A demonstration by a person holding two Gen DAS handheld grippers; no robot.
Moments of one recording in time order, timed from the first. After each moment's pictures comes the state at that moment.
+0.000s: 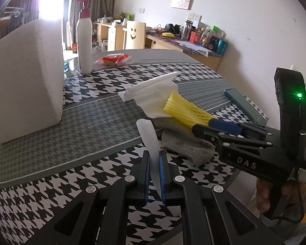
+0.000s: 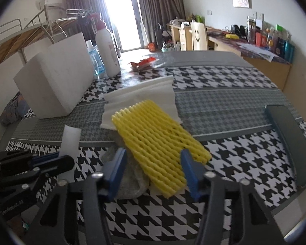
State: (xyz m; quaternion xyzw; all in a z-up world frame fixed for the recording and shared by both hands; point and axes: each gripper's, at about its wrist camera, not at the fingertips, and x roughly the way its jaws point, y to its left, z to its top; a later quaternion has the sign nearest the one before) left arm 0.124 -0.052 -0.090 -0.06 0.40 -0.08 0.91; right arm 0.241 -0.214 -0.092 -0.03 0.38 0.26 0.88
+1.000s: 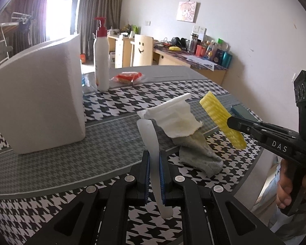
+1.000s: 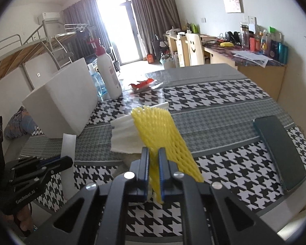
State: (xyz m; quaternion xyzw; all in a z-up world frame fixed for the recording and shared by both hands) left arm 0.115 -0.025 -0.065 -0.05 0.36 -0.06 0.93; right arm 0.233 -0.228 -0.049 0.01 0.35 0.26 0.90
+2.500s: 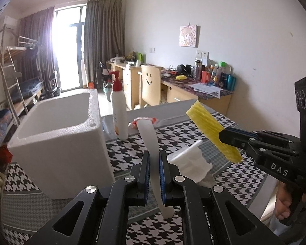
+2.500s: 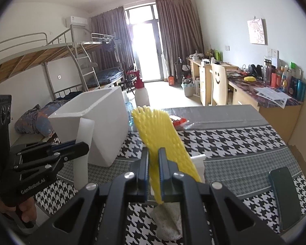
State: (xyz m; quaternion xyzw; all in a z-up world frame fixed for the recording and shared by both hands) left arm 0.123 -0.001 0.004 -0.02 0.27 -0.03 0.96; right arm 0.229 -0.181 0.008 -0.02 0.26 0.33 0.91
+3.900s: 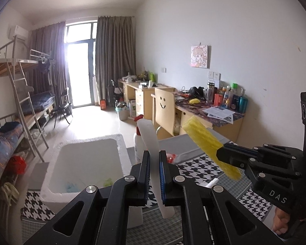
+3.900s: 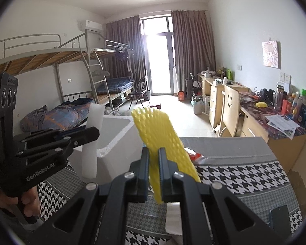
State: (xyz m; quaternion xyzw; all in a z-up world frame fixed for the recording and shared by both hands) left arm 0.145 0.032 0.061 -0.01 0.21 0.01 0.98; right arm 0.242 -0.140 0.060 -0.04 0.20 0.37 0.91
